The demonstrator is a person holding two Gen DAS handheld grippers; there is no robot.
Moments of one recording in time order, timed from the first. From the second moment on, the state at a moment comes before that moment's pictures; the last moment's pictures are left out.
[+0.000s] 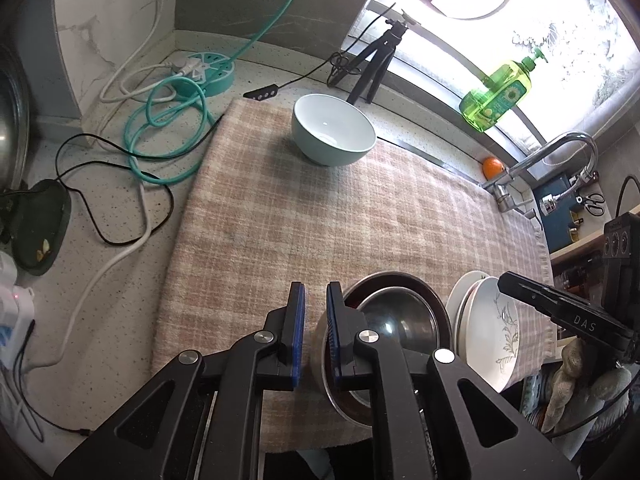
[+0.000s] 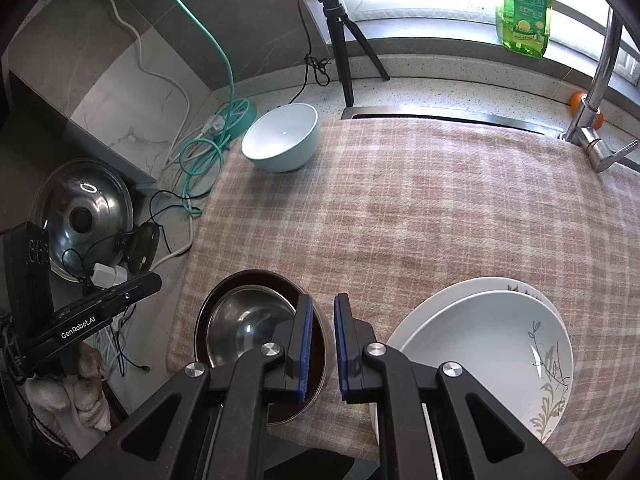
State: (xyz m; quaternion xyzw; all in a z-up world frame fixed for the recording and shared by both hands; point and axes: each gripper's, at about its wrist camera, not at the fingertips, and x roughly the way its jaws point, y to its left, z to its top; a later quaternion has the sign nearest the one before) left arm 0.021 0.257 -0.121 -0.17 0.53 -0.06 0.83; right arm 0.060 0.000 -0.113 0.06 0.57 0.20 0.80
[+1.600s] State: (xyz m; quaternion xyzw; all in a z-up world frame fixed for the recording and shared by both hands) left arm 0.166 0.297 -0.112 -0.20 0.55 -0.07 0.80; right arm 0.224 0.034 -0.095 0.15 0.59 0.26 0.75
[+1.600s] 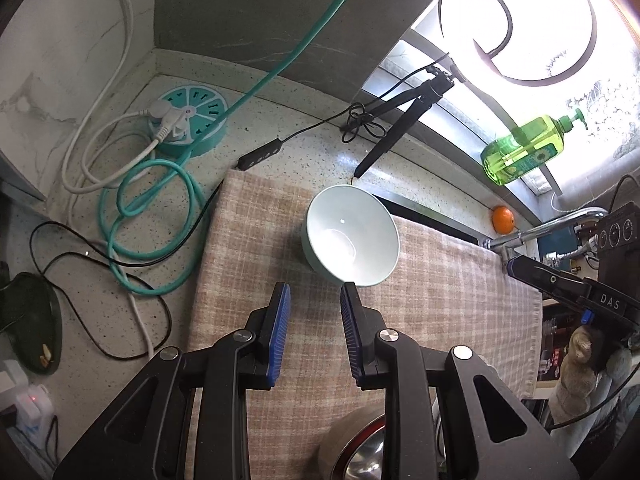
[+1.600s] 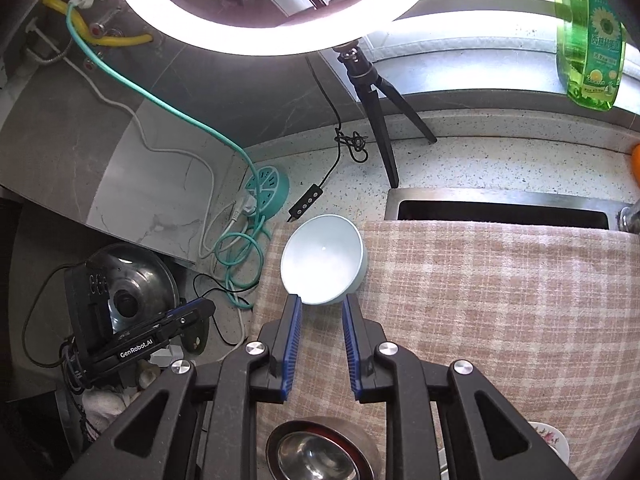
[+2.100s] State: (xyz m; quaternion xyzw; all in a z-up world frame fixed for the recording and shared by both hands) left arm 0.220 0.287 -0.170 -0.20 0.60 -0.04 0.78; right arm 0.279 0.066 -0.180 0.12 0.64 0.26 0.71
